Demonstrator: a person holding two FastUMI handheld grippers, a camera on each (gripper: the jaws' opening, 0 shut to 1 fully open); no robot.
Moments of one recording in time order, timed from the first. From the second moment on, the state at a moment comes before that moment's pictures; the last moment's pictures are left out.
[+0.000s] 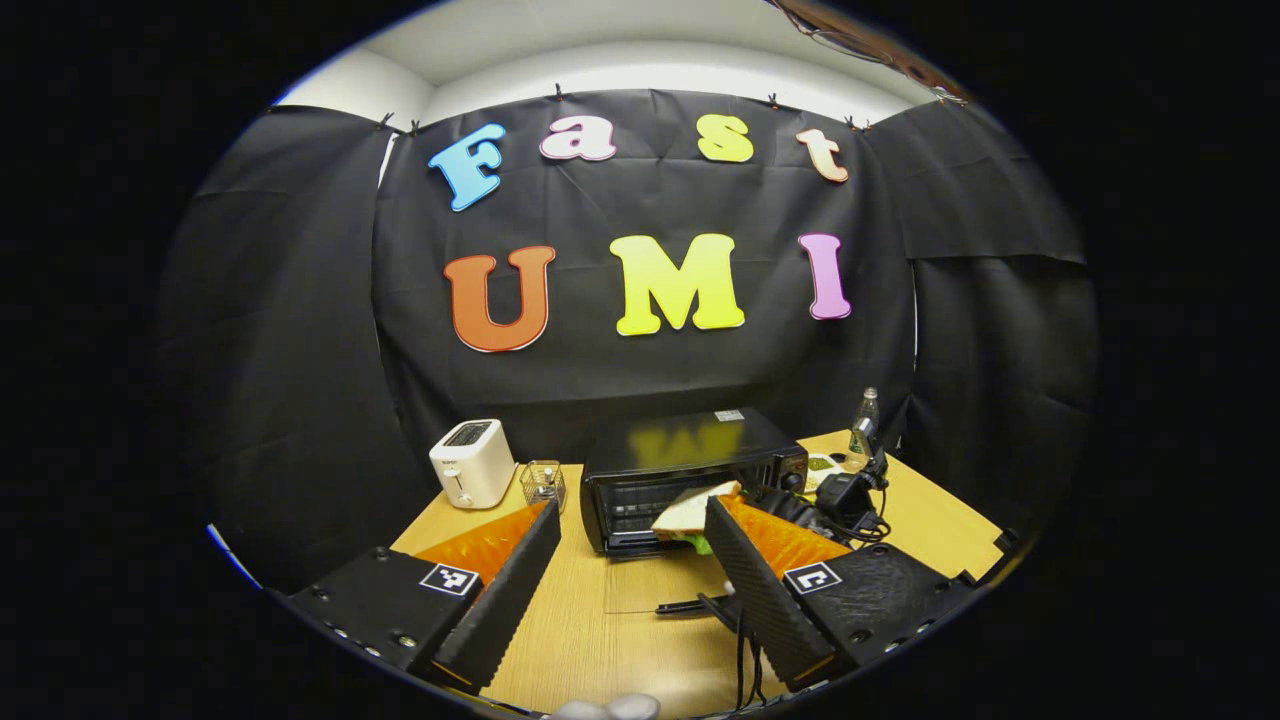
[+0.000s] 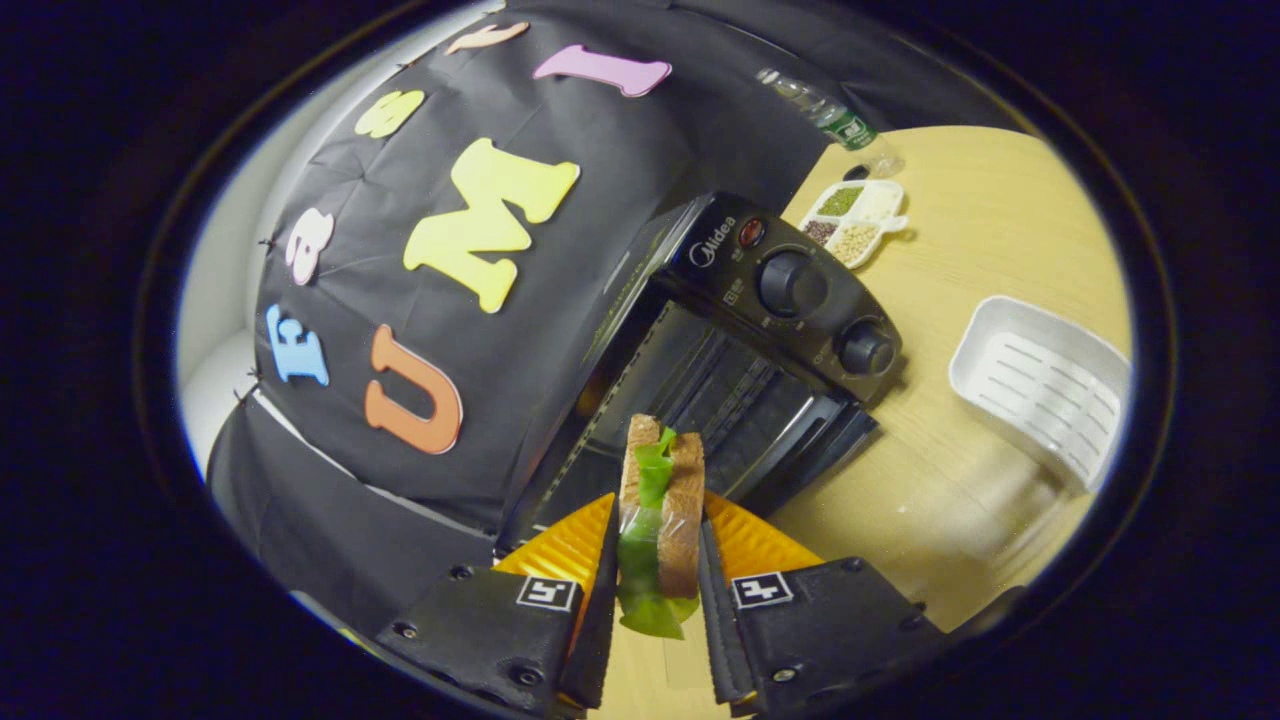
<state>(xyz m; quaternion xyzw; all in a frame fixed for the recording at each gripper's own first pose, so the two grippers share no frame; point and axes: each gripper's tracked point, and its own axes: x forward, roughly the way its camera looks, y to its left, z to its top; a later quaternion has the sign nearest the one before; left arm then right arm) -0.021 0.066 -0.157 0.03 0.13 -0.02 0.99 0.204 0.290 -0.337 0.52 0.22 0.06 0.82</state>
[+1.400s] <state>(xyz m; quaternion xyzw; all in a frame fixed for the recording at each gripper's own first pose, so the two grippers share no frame) -0.011 0.083 -0.167 0.00 0.12 0.02 0.99 0.240 0.260 -0.348 0.23 0.21 0.02 0.95</state>
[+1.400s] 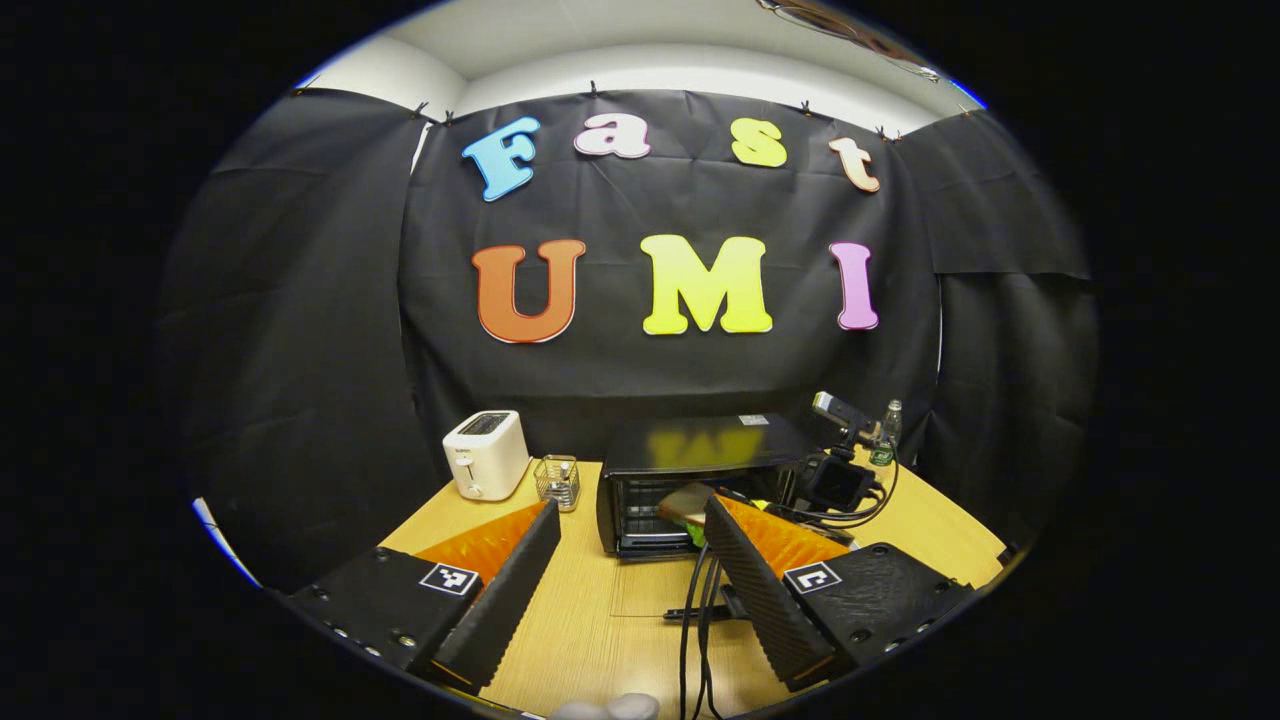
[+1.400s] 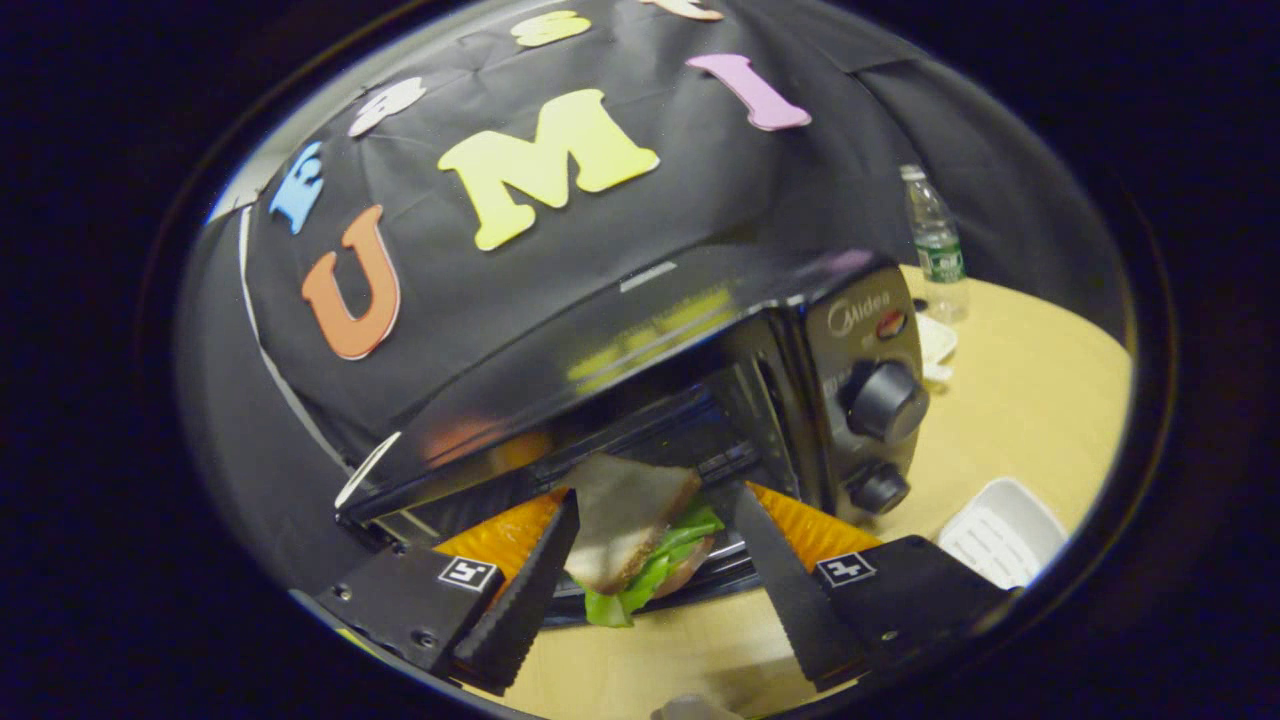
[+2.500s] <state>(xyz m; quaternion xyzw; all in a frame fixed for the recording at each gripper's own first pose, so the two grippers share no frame) -0.001 0.016 -0.304 -0.01 0.25 -0.01 0.97 0.043 -0.012 -0.094 0.02 0.08 -0.01 1.00</state>
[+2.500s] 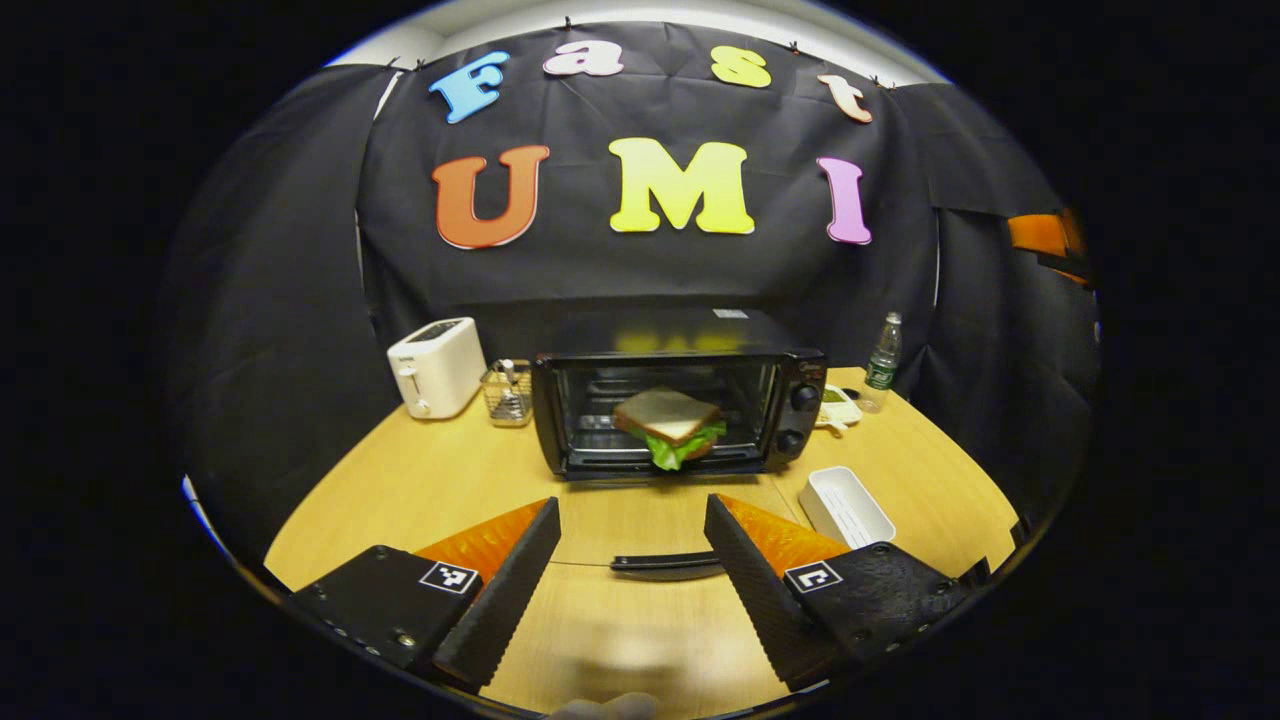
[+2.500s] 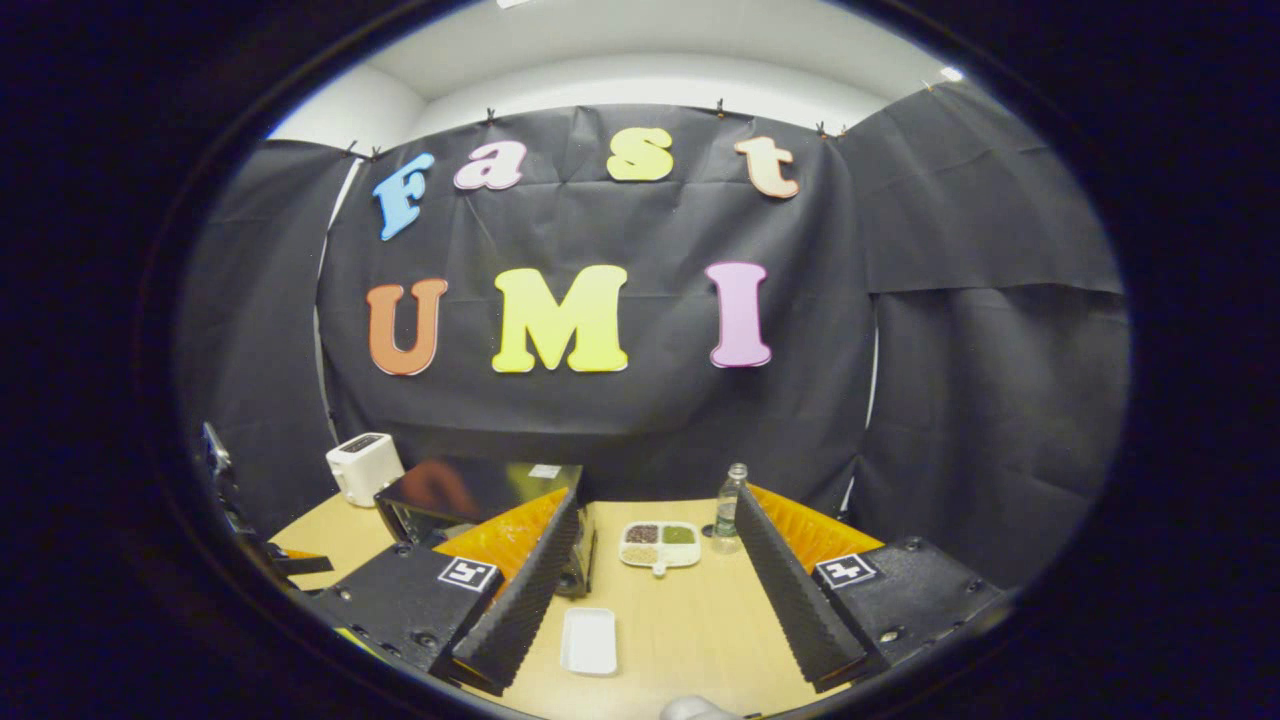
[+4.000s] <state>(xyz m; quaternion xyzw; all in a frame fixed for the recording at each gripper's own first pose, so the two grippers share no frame) 0.016 -0.025 -0.432 -0.02 0.37 -0.03 0.93 0.003 -0.089 -0.099 0.02 0.12 -0.10 0.99</state>
